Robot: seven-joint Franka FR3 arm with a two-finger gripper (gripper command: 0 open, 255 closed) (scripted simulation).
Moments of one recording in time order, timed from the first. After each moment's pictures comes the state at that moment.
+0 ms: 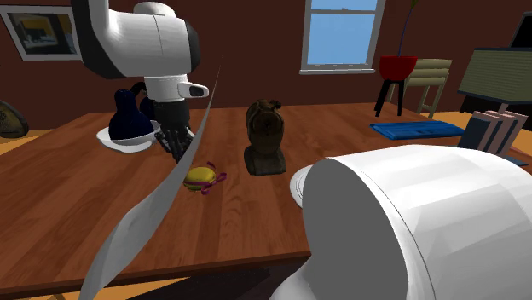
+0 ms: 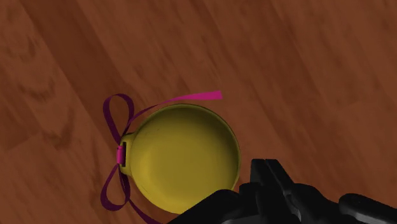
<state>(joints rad) -0.07 -0.03 0.29 -2.39 0.06 2.27 0.96</state>
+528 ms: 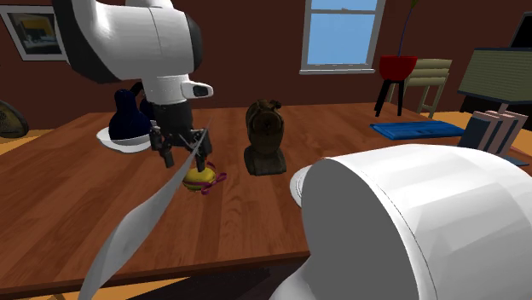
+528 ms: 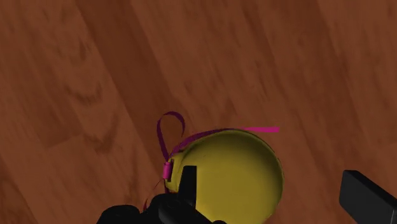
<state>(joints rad) -0.05 -0.19 0.29 -2.54 0.07 2.31 0.85</state>
